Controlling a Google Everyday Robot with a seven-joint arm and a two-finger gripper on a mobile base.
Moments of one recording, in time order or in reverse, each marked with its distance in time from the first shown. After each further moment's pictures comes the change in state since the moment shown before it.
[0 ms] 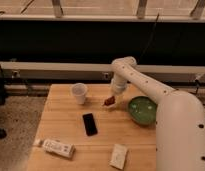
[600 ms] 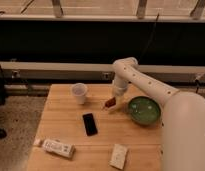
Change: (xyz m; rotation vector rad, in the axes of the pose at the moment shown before) arm -0.005 0.016 -0.007 -0.008 0.000 -0.002
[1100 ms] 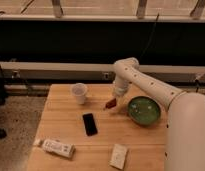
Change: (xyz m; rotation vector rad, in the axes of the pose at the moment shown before) arm -0.006 0.012 -0.007 -0.004 0.002 -0.001
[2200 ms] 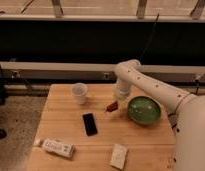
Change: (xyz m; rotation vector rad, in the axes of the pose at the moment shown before) arm -0.008 0.028 -0.004 -0.009 -0.002 0.009
